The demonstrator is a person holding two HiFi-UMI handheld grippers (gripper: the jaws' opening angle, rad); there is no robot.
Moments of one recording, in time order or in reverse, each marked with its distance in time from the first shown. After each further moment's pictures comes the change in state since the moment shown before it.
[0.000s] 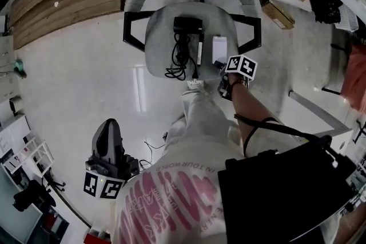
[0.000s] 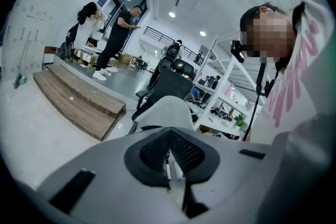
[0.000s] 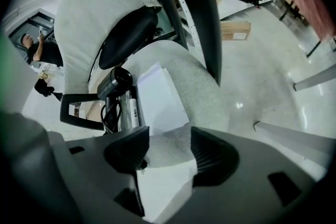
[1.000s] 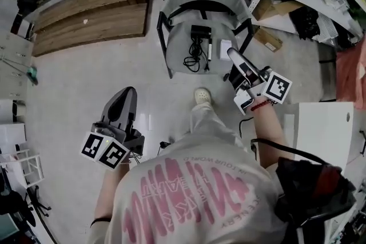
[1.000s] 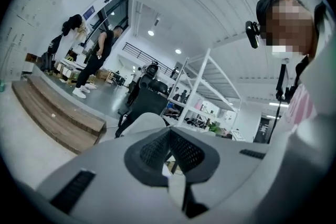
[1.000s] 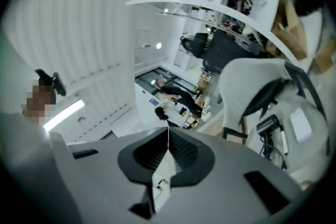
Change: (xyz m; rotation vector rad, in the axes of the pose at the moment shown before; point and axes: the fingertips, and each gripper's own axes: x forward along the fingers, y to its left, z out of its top) left arm -0.139 -0.012 -0.010 0.117 -0.199 -0.273; right arm -0.341 0.233 -0.137 -0.360 -0.589 1.149
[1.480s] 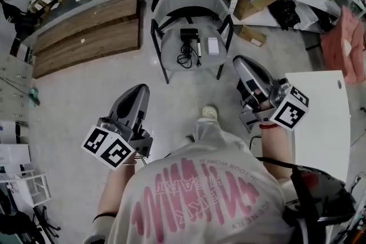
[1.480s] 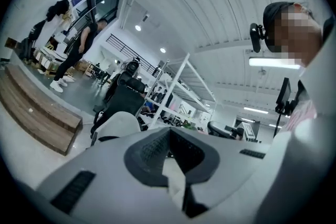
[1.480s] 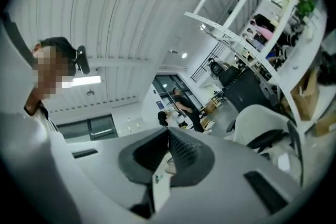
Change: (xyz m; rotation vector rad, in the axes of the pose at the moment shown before) left arm -0.053 -0.092 0.011 -0.006 0.013 -0.247; right arm -0.091 0.194 -0.035 -0.464 -0.096 0.007
